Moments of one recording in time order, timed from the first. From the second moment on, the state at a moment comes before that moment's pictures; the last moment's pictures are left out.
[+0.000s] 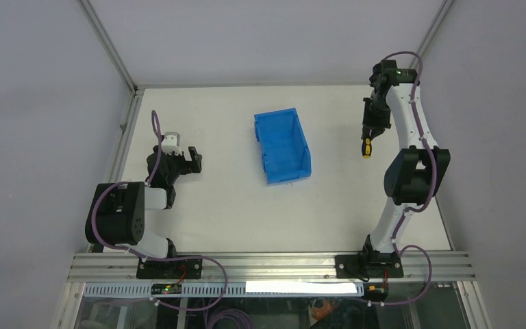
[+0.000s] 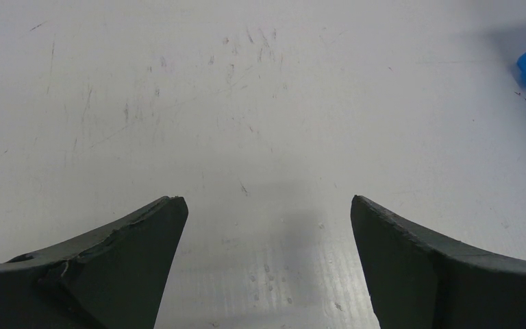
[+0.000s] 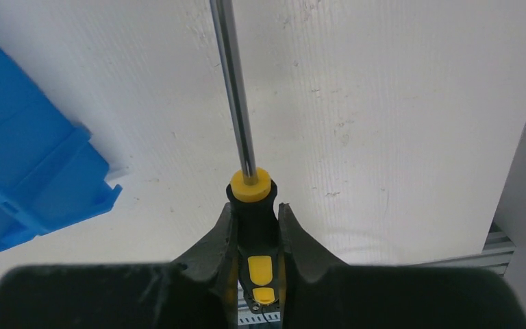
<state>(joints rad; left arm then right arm) 0.03 1.52 0.34 0.86 0.12 -0.07 -0.01 1.90 1.88 -1.35 0.07 0.15</state>
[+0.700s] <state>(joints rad) 0.03 1.52 0.34 0.86 0.12 -0.07 0.54 2.09 2.28 -1.24 -0.09 0.40</state>
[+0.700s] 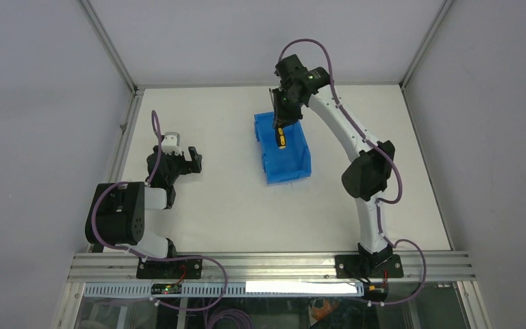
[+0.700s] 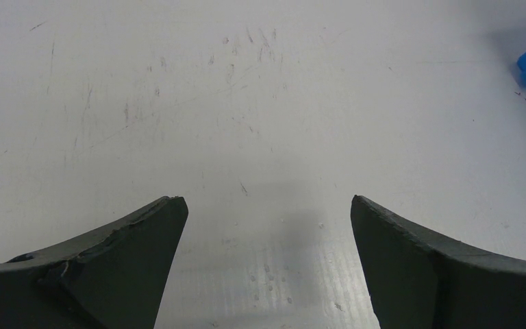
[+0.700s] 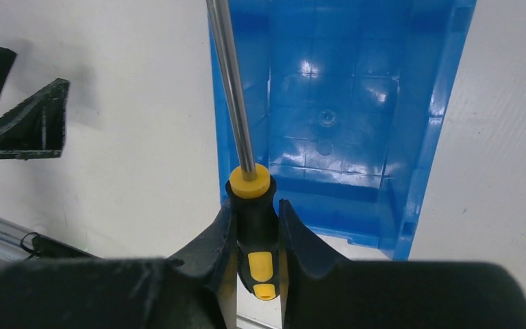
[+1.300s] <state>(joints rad) 0.03 1.52 0.34 0.86 0.12 -0.07 0.58 2.22 1.87 -1.00 0.03 0.26</state>
